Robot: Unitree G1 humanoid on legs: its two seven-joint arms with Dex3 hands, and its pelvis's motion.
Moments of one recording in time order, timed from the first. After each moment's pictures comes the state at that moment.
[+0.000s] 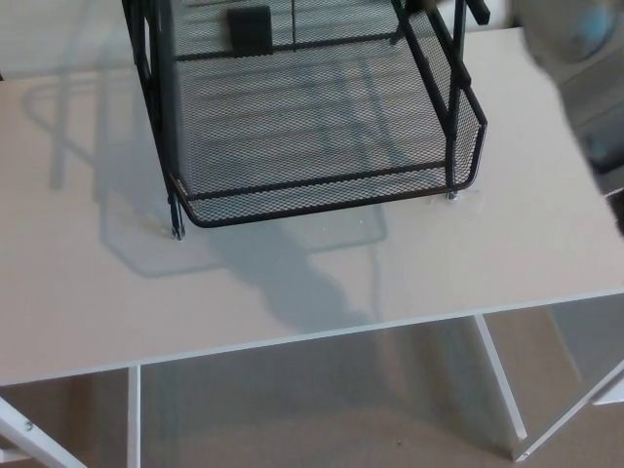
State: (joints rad) left_arm 0.28 0.62 0.13 0.73 0.02 0.19 -0.28; right_arm -1.05 -0.33 0.35 0.45 -0.48 -0.01 0.16
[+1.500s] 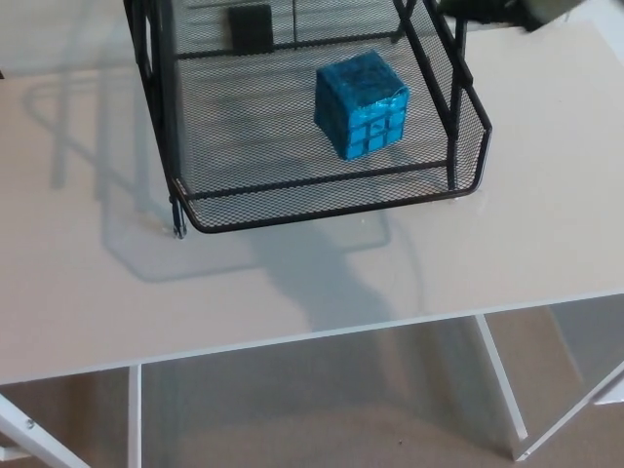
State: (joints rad) left_arm 0.29 0.63 0.09 0.75 0.03 0.18 -0.29; right_arm -0.94 -0.61 0.21 0.11 -0.55 0.07 0.35
